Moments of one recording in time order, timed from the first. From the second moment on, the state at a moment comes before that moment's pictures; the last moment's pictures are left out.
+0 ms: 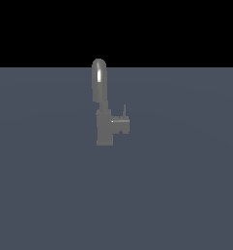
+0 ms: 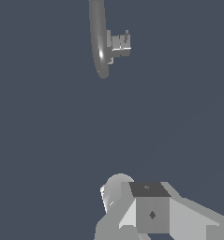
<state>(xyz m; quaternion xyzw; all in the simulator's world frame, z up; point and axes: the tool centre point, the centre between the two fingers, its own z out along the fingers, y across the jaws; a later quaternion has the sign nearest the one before) -0.259 0.001 0.473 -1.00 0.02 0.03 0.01</state>
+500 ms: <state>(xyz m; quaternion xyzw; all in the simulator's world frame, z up) -0.225 0.004 0.466 -0.99 0.06 0.07 0.05</state>
